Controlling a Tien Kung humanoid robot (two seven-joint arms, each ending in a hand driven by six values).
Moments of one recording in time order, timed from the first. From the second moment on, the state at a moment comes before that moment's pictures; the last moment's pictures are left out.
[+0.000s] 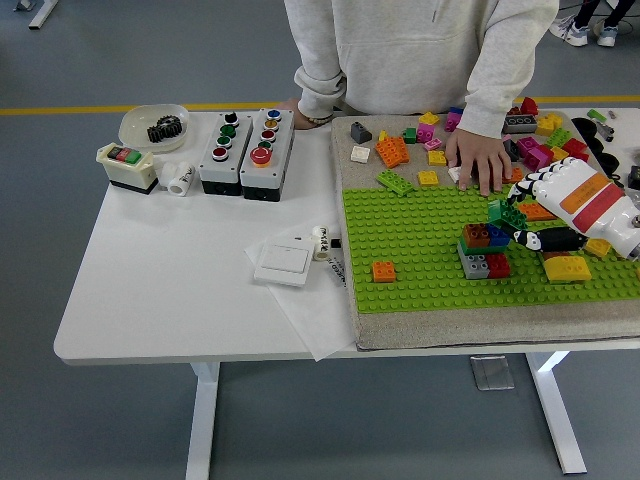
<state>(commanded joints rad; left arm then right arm) -0.16 0.08 -0.62 -0.22 0.85 0.18 0.24 0.77 -0.54 0.51 0.71 -1.90 -0.65 0.63</state>
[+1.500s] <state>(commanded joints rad) -0.19 0.08 -0.63 -0.22 0.88 0.18 0.26 0.85 -0.47 0.40 0.59 -1.90 -0.65 0.63</state>
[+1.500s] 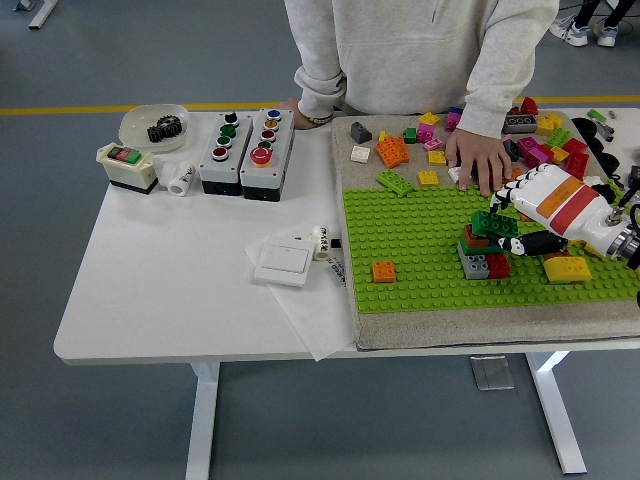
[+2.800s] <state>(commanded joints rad) -0.19 0.08 -0.64 -0.22 0.90 0.18 0.26 0.91 -0.49 0.29 0.59 -1.91 -0.65 0.64</state>
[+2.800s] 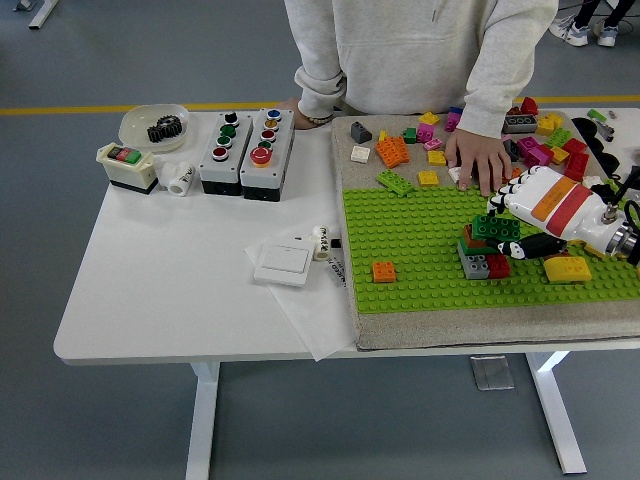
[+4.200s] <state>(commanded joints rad) -0.22 0.09 -0.64 -0.23 0.89 0.18 0.26 1.04 -0.50 0.02 0.61 -1.72 -0.65 0.65</state>
